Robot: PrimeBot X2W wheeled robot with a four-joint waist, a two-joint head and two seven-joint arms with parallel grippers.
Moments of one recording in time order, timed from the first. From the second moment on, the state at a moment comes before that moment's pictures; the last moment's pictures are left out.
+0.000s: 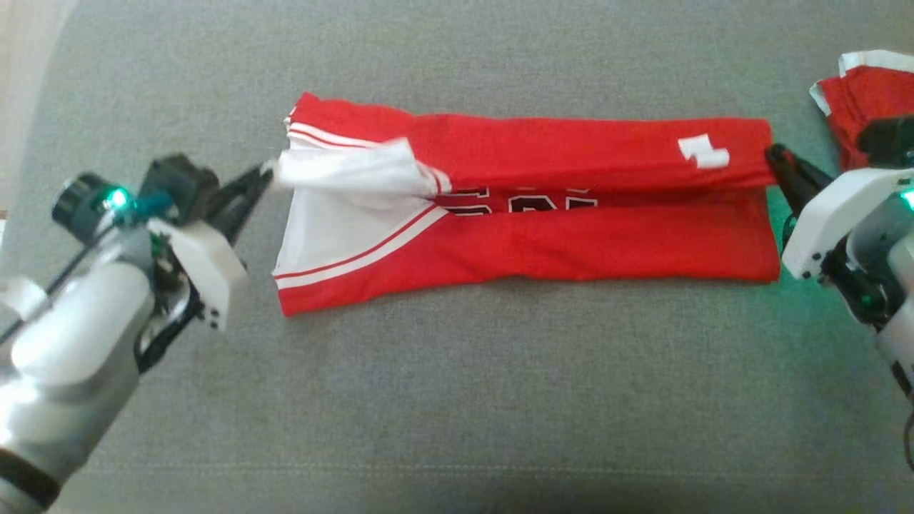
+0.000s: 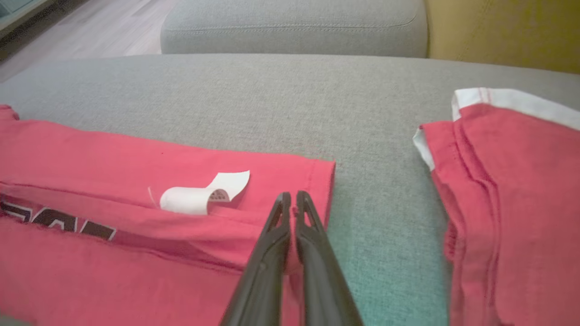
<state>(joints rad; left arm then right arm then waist) -0.80 0.56 -1.00 0.57 -0.60 -0.10 -0.17 -0.72 -0.53 0.64 0.74 0.79 0.13 0.09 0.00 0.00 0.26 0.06</state>
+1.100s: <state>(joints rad) -0.61 0.53 -0.84 0.41 -0.77 0.17 -0.24 -0.60 -0.59 0.57 0.56 0.85 0.13 0.13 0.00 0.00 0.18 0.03</state>
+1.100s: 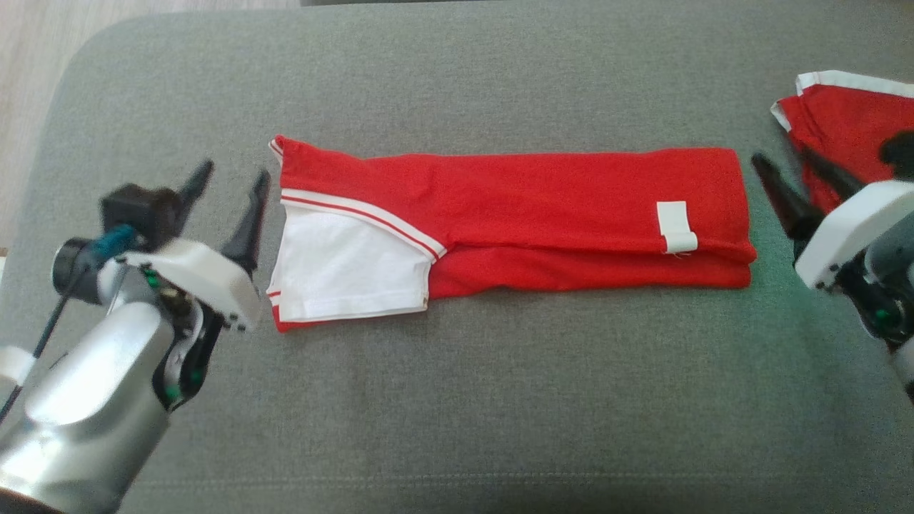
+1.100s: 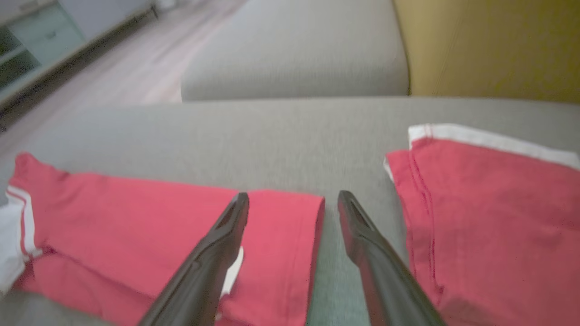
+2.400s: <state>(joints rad) -0.24 0.04 -0.04 0.18 -0.32 -0.06 -0.26 -0.46 -0.06 -0.21 0.77 0.26 0.13 -0.08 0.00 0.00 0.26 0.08</state>
